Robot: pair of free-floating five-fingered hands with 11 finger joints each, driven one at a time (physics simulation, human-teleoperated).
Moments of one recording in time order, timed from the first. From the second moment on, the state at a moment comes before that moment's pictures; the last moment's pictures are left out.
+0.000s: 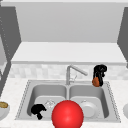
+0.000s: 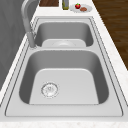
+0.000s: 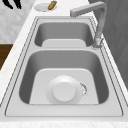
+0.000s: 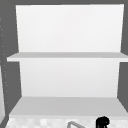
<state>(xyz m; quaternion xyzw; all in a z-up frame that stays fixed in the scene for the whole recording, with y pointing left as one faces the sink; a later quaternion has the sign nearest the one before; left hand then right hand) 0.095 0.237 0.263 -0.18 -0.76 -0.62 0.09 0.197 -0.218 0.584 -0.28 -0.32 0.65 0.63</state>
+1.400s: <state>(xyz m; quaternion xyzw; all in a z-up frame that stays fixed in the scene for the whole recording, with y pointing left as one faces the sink) 0.095 0.237 0.263 -0.18 -0.76 -0.62 0.09 0.282 -0.212 0.354 -0.28 -0.29 0.66 0.63</state>
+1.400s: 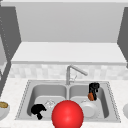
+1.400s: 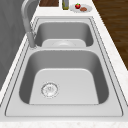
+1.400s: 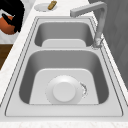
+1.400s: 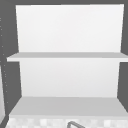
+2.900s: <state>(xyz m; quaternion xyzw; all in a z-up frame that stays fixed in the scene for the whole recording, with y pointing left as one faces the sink) 0.095 0.237 0.263 -0.18 -0.76 -0.62 0.09 0.299 -0.190 0.119 -0.32 -0.31 0.64 0.62</state>
